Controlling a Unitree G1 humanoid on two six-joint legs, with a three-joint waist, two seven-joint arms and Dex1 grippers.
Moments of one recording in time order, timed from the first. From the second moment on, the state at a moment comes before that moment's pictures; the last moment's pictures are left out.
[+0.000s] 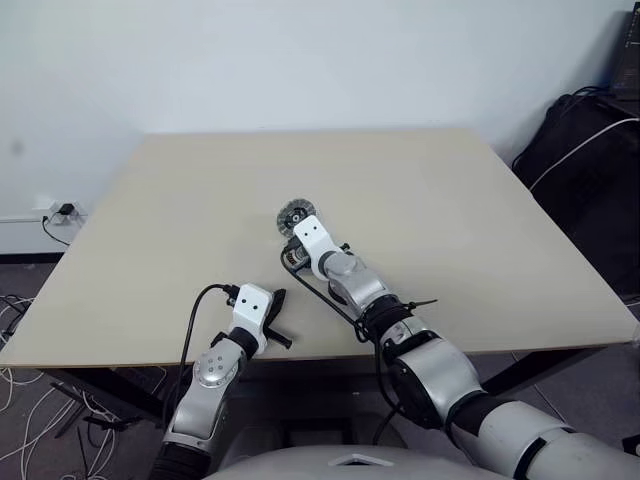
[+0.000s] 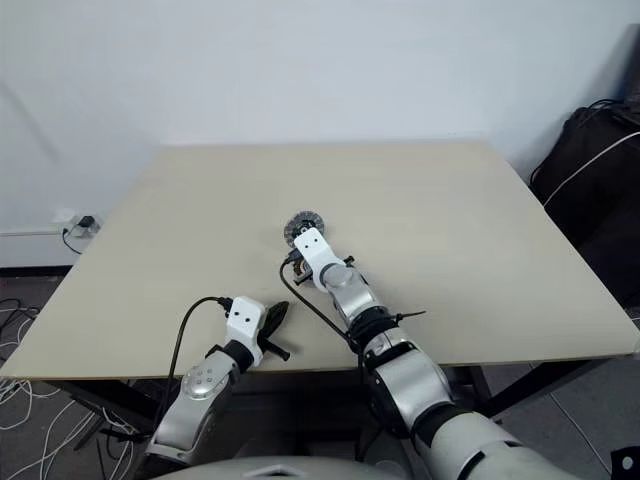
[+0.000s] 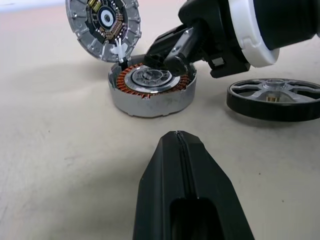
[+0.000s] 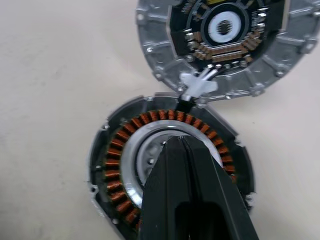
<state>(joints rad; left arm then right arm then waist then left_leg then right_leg) 0.14 0.12 -0.19 0.01 -0.01 0.03 -0.33 -0.75 0.11 0.21 0.95 -0.17 0.25 0.16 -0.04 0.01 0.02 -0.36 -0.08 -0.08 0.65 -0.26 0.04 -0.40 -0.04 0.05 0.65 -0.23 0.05</state>
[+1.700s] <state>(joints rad) 0.14 0.12 -0.19 0.01 -0.01 0.03 -0.33 -0.74 -0.06 0.43 0.74 -0.25 0.38 0.66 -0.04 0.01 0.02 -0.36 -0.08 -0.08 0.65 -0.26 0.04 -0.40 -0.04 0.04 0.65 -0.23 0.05</state>
